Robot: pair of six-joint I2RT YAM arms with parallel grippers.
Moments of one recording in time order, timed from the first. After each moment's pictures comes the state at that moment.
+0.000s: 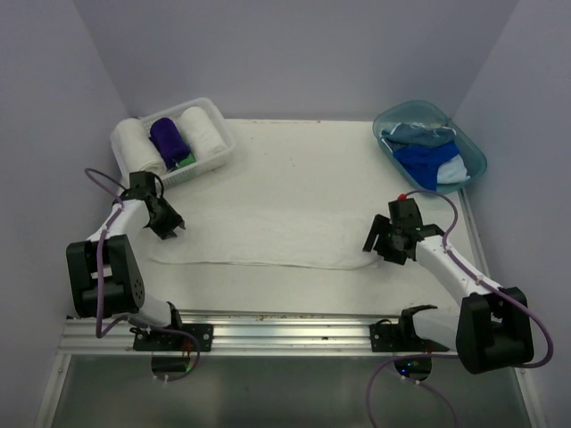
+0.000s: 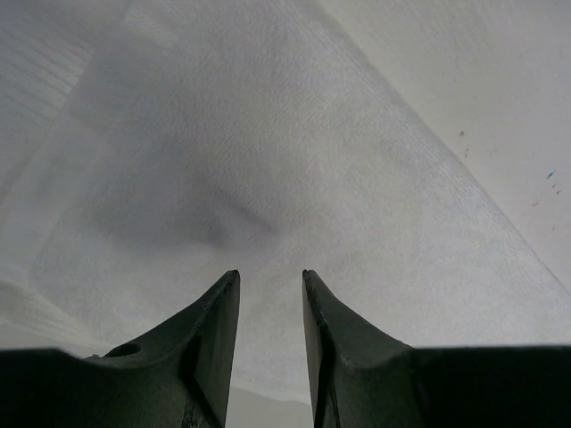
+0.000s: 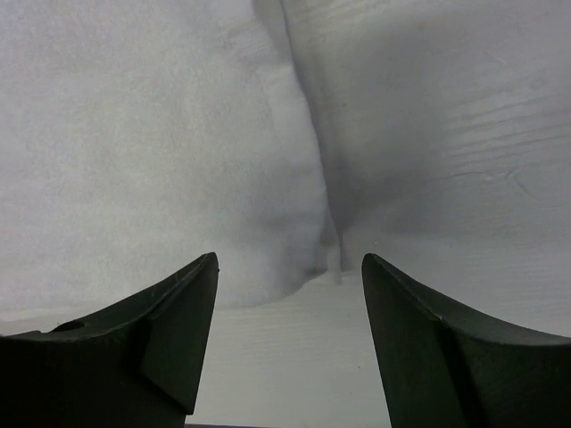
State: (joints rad) left arm 0.20 1.49 0.88 -0.57 0.05 -0.59; right arm 0.18 1.16 0.62 -0.56 0.02 0.58
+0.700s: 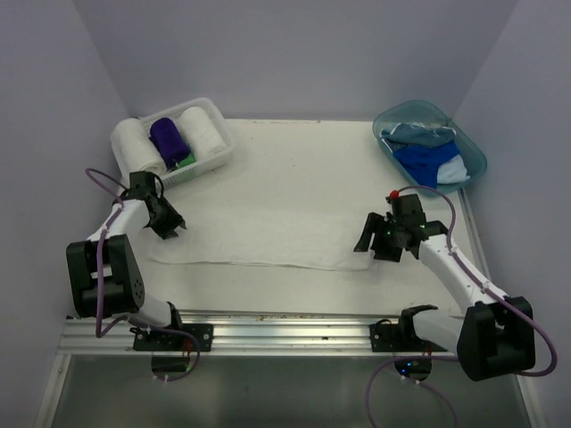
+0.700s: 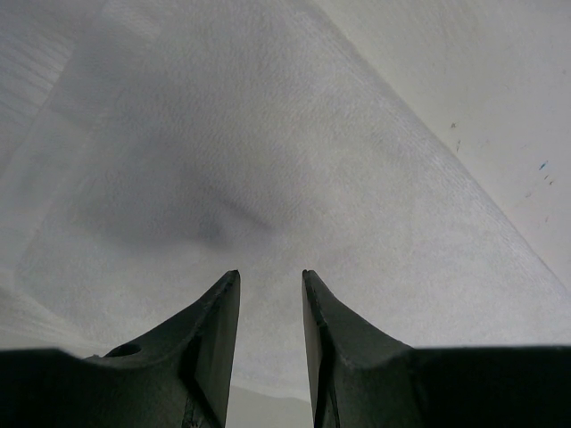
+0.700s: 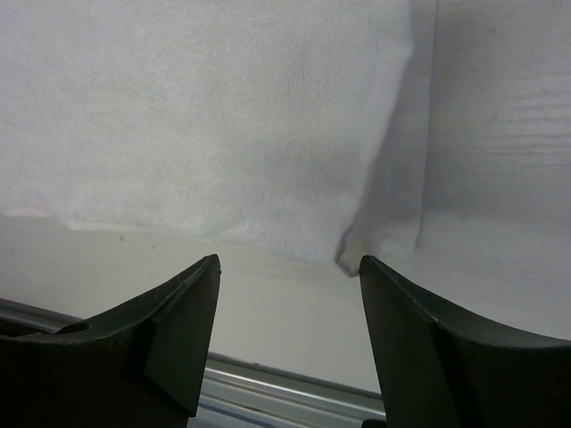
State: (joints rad) left arm 0.20 1.49 0.88 -0.57 0.08 -0.58; right arm 0.18 1.14 0.66 -0.60 -0.21 0.51
